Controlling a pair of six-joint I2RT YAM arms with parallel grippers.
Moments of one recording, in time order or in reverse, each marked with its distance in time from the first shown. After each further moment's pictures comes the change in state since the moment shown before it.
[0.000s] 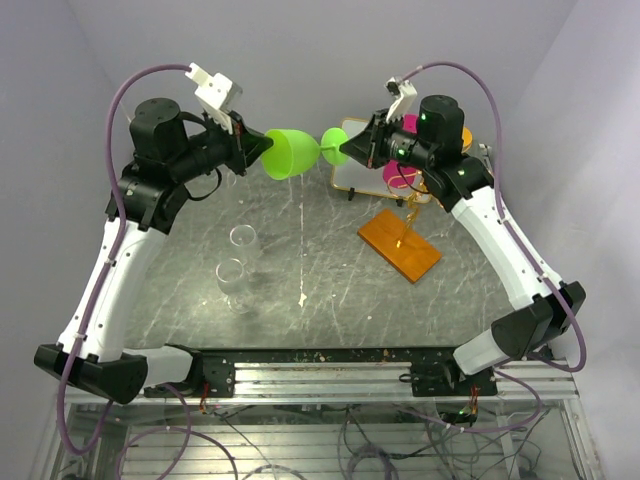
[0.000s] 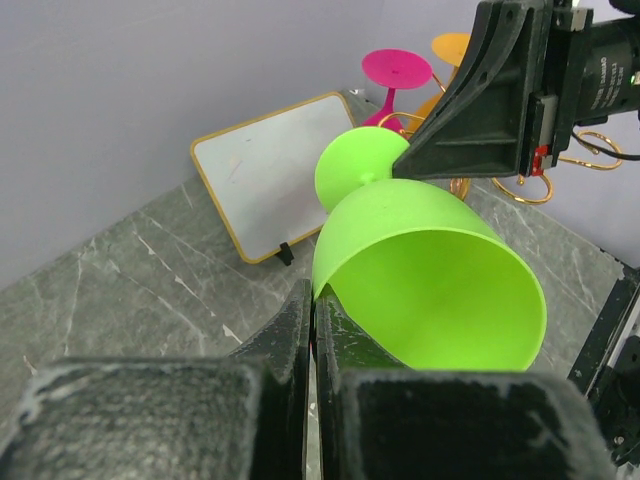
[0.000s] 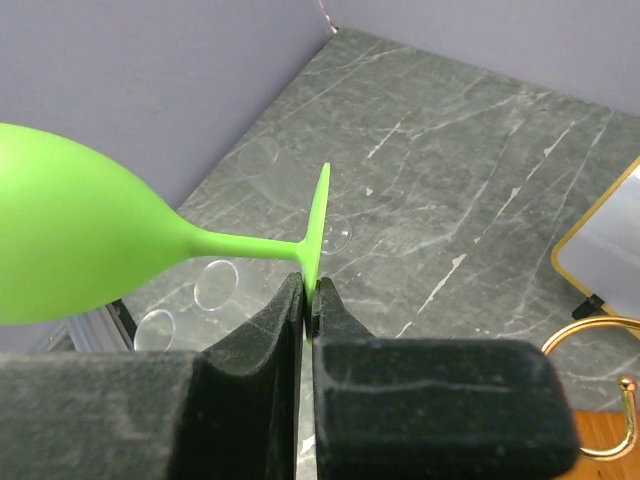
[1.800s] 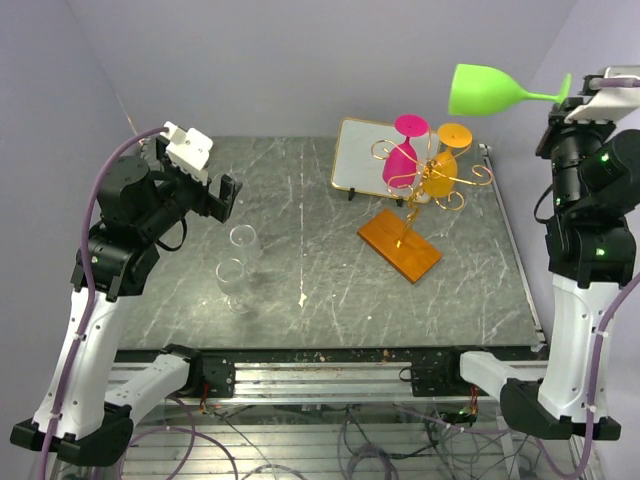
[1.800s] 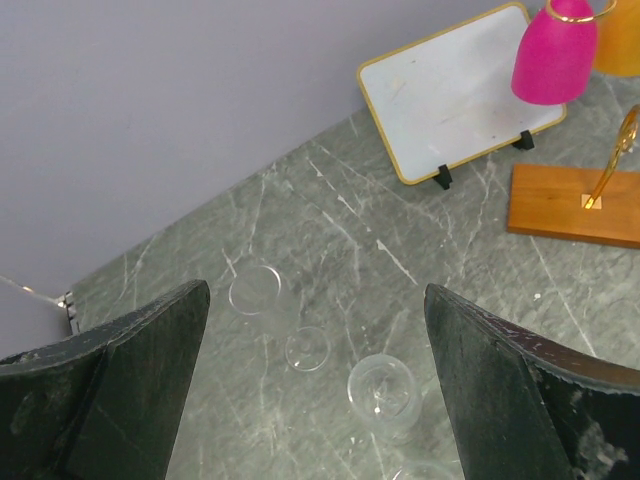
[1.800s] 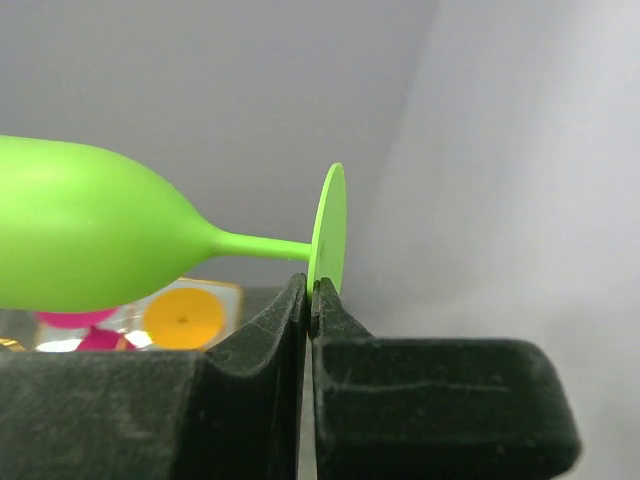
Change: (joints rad) left arm 0.035 -0.323 -0.225 -0.140 -0.313 0.301; right arm -0.454 -0.416 0.111 -0.129 0.544 -0.512
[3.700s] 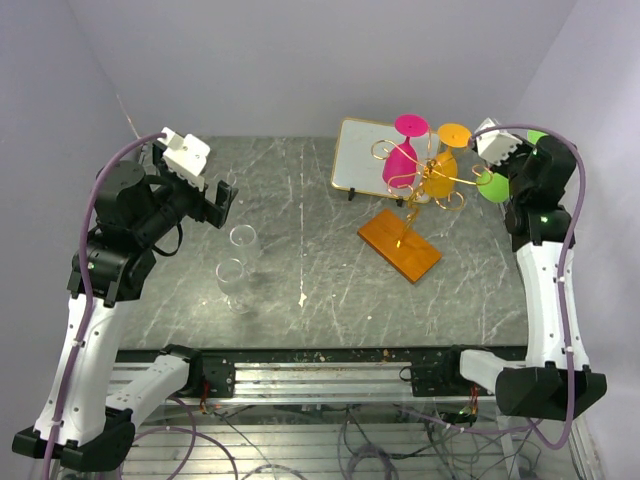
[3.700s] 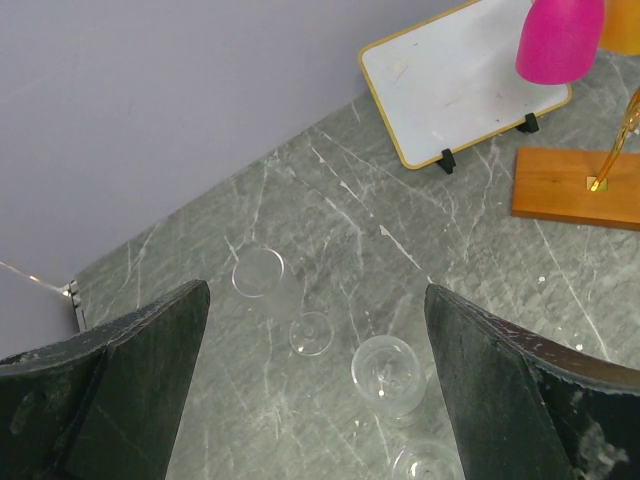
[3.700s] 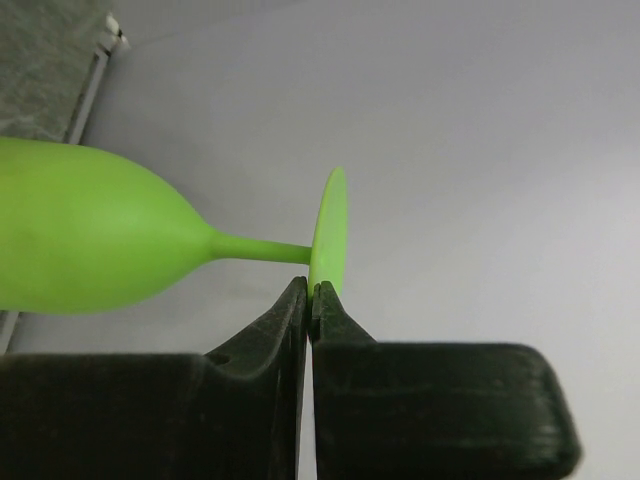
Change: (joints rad) left arm 0.034 -0.027 -0.016 -0.041 0.033 0.025; right arm -0.101 0.039 -0.478 0.169 0.111 -1.034
